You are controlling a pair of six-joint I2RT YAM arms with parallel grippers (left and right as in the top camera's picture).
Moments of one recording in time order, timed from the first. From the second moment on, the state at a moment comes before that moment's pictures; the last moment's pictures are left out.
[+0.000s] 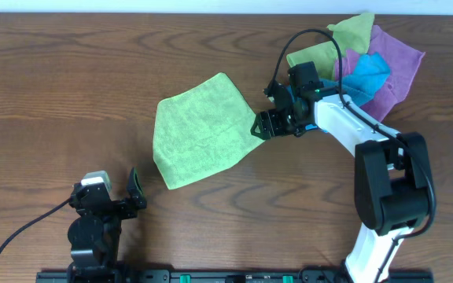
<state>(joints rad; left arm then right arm) 0.03 0.01 0.13 -0.44 -0.02 -0.18 0.25 1.99 1.28 -0.59 -0.46 0.02</state>
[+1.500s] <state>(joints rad) 0.03 0.01 0.13 -0.44 -0.02 -0.18 0.25 1.98 1.25 -0.41 -1.28 0.12</state>
